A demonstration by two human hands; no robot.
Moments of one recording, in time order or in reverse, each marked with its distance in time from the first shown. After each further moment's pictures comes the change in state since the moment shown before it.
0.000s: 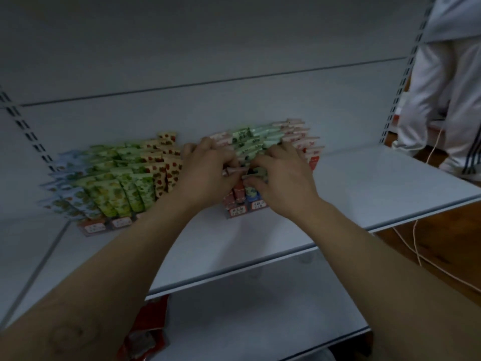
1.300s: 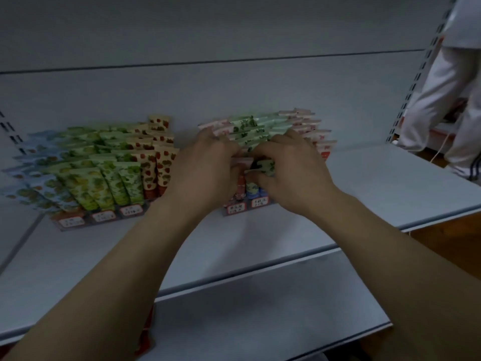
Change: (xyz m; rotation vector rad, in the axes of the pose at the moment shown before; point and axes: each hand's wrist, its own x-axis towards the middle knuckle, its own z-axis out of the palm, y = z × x) left_hand -0.006 0.010 0.002 0.075 0.039 -0.040; right_hand 0.009 0.002 -0.005 0.033 -0.078 -0.081
